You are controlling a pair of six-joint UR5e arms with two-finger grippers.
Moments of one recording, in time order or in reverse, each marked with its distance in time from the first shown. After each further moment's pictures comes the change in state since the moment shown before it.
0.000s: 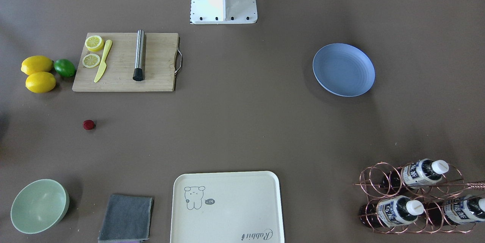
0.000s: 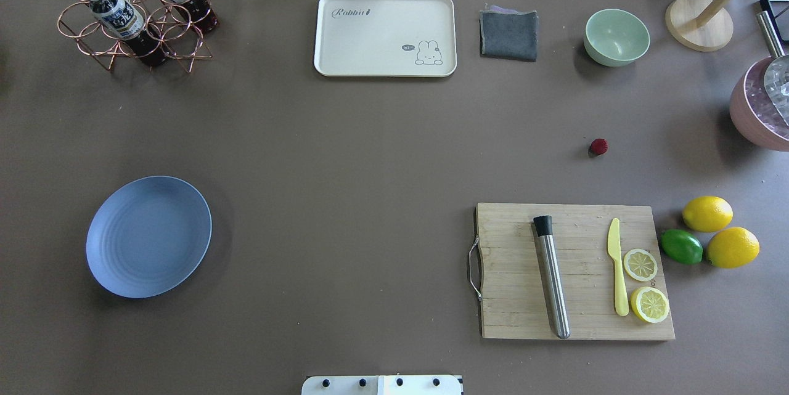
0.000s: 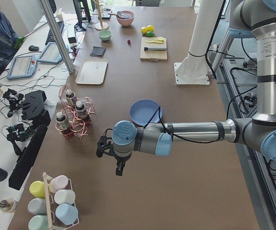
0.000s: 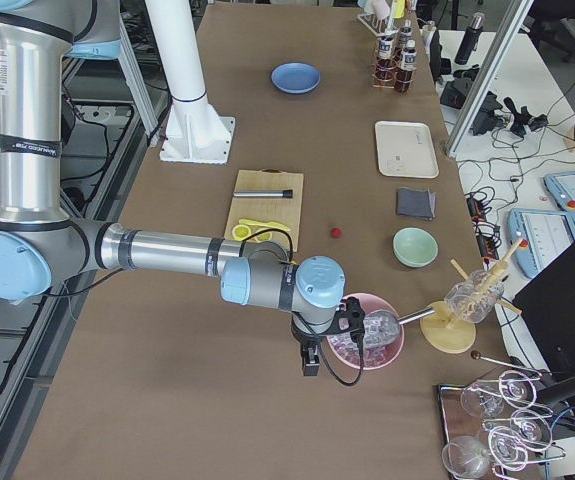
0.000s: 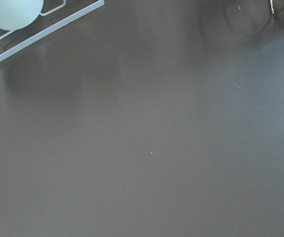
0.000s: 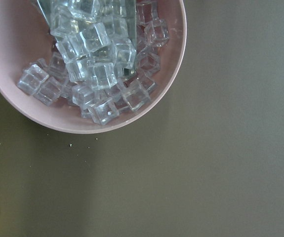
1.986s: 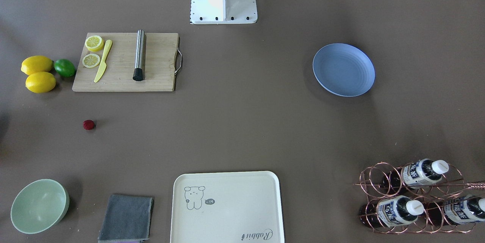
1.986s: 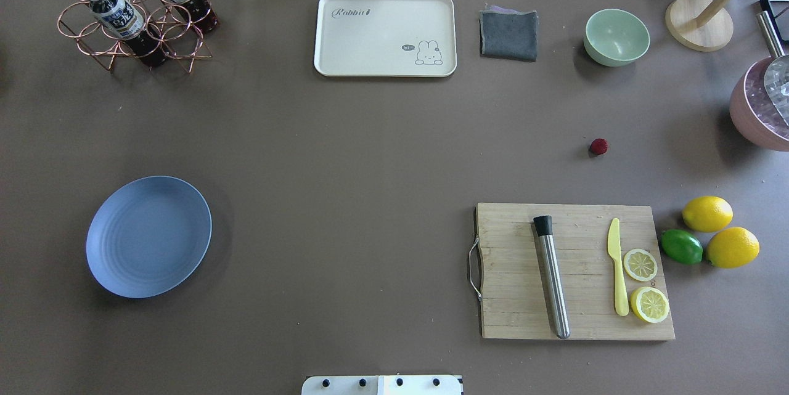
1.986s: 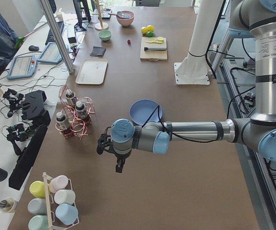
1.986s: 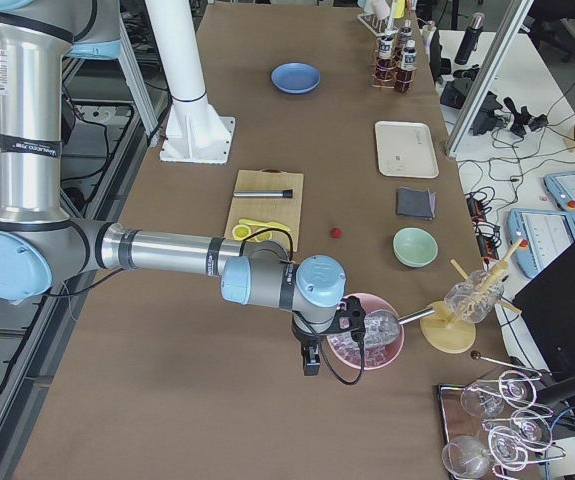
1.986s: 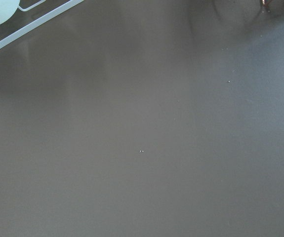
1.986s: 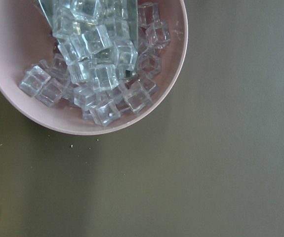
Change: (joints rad) left arm 0.039 -0.007 0.002 -0.028 -0.008 0.003; right arm 0.000 0.002 0.002 0.000 0.001 -0.002
